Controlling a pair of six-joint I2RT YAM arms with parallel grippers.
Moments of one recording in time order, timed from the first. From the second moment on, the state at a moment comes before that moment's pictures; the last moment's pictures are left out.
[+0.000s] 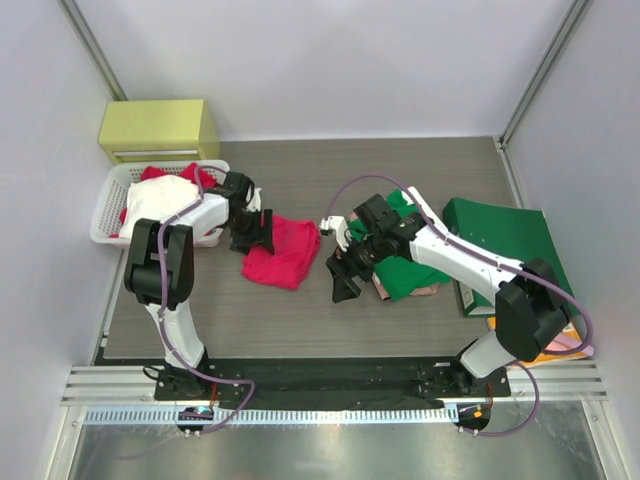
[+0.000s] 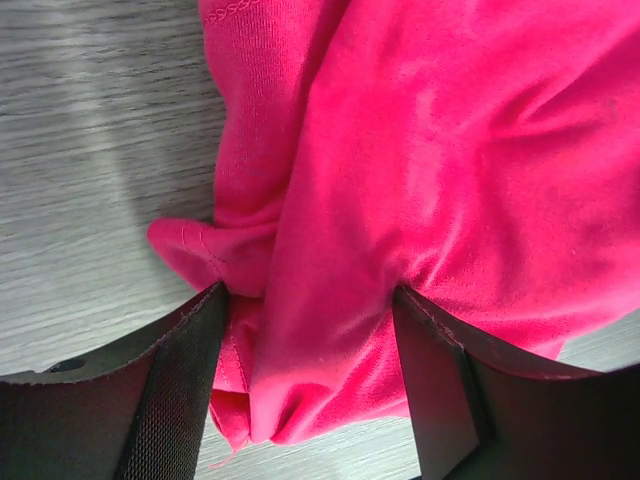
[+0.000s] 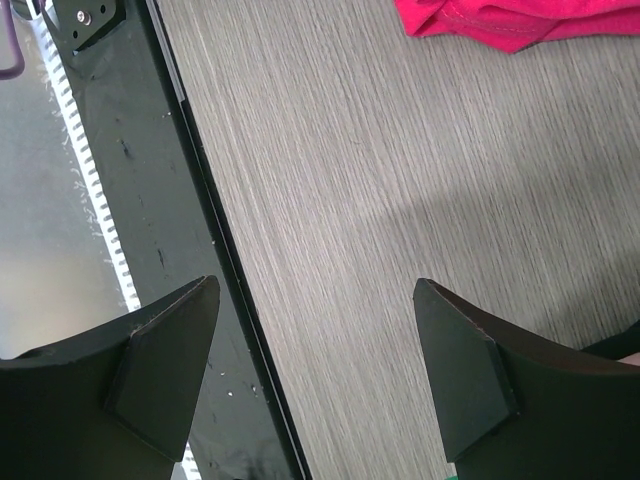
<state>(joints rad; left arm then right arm) -0.21 1.88 1.27 -0.67 0.24 -0.21 0.67 1.53 1.11 -0.65 -0.66 -0.23</state>
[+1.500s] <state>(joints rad) -0.13 1.89 1.22 -0.60 0.45 -0.21 0.55 2.08 1.23 0.27 -0.48 0.66</state>
